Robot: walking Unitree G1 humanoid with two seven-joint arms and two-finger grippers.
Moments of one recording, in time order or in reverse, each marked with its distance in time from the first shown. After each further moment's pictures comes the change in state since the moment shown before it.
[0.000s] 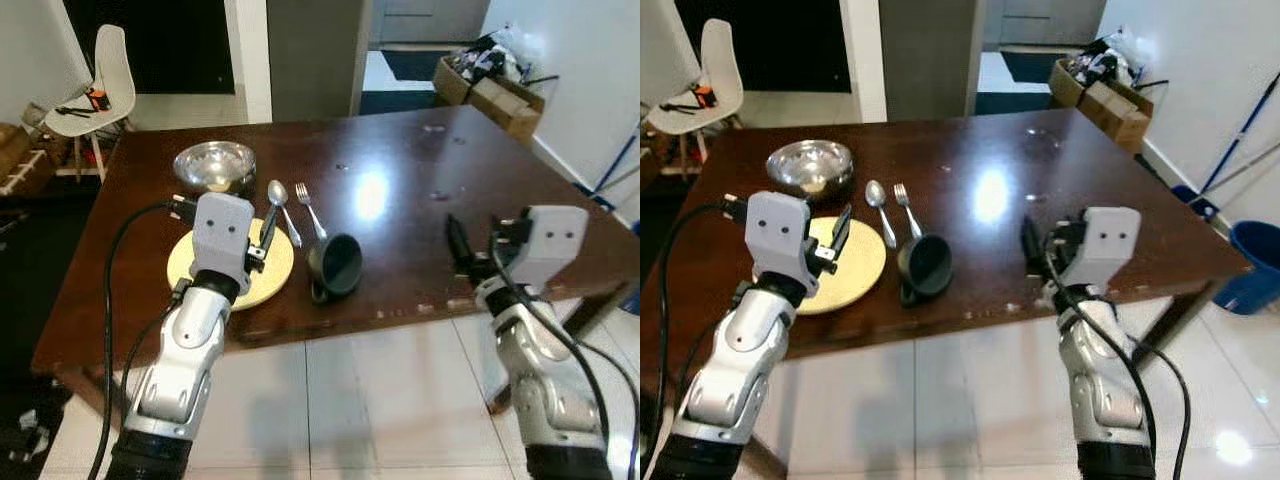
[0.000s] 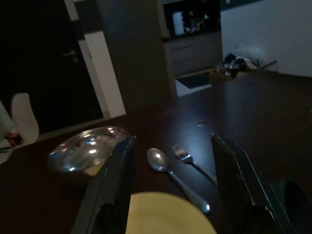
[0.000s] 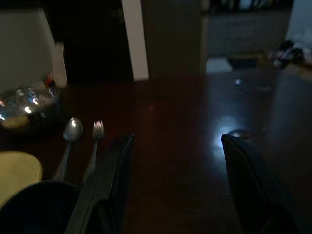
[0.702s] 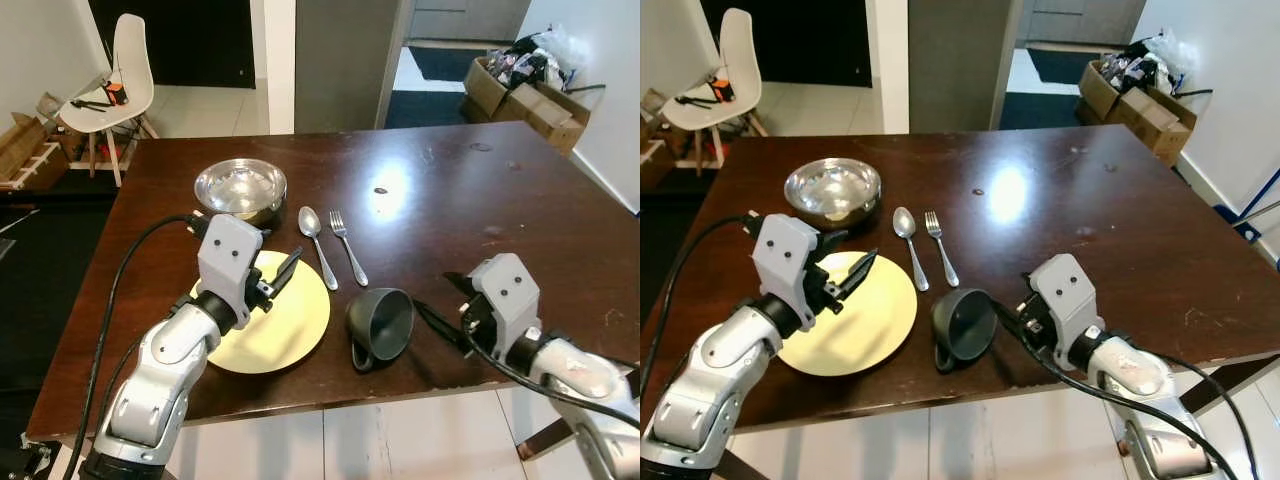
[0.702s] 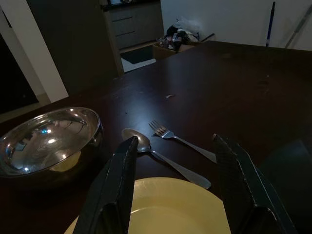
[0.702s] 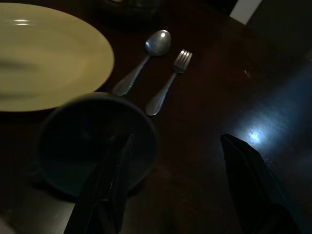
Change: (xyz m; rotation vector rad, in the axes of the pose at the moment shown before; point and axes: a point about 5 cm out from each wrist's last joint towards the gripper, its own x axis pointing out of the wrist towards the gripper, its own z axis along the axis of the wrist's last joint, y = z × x) left arm -0.022 -0.005 -0.006 -0.064 0.116 -0.345; right arm -0.043 -0.011 -0.007 -0.416 0.284 0.468
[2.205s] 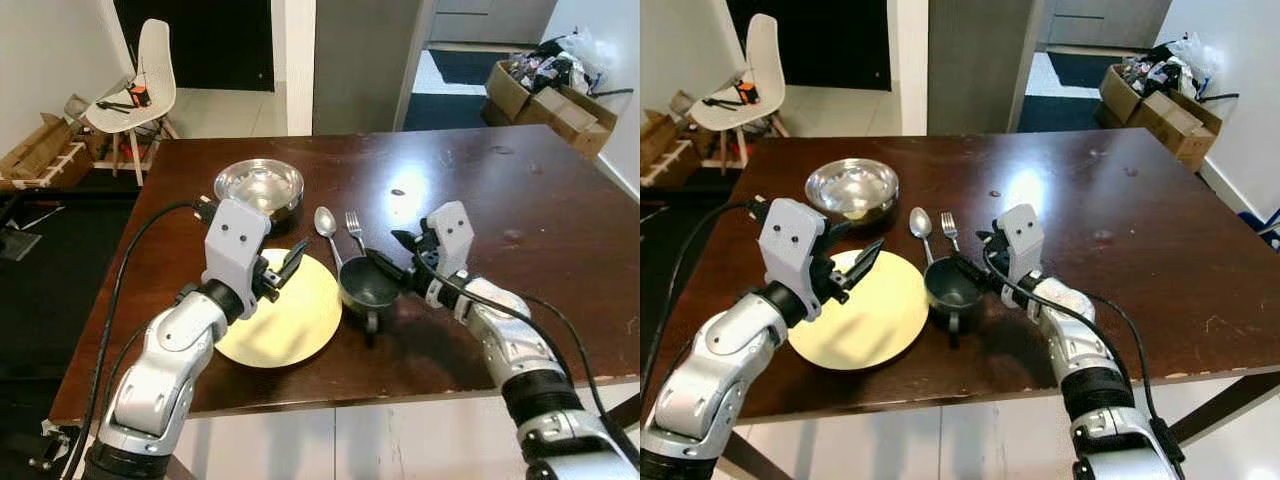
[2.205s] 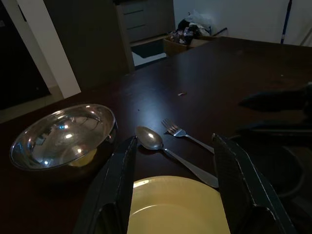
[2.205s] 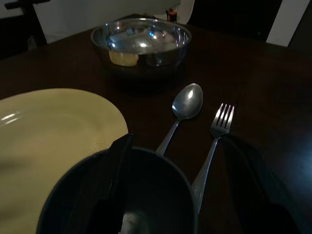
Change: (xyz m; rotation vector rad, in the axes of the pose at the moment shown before) left arm 0.006 -0.001 0.015 -0.005 0.003 0.011; right arm 0.104 -0.008 -0.001 0.248 -0.156 0.060
